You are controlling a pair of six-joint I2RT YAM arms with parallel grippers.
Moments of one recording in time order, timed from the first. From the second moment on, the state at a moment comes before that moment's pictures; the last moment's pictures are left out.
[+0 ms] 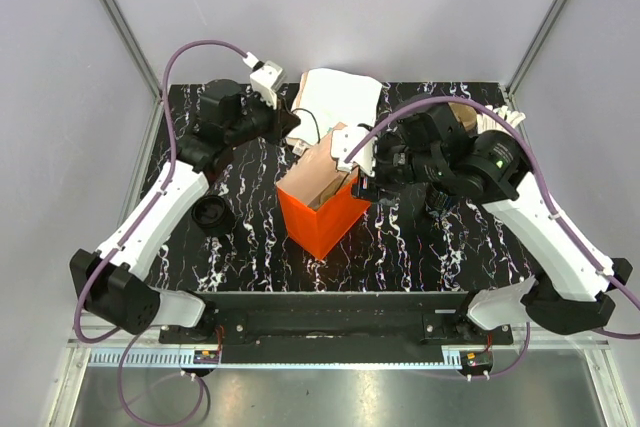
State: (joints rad) left arm -0.41 1.34 1.33 -0.27 0.38 -0.02; right arm 0.88 1.37 1.89 -1.18 -0.19 -0.67
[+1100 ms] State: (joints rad) left arm -0.48 1.42 1.61 -0.46 0.45 0.08; right arm 0.88 1.44 1.95 -1.11 -0.03 -0.70
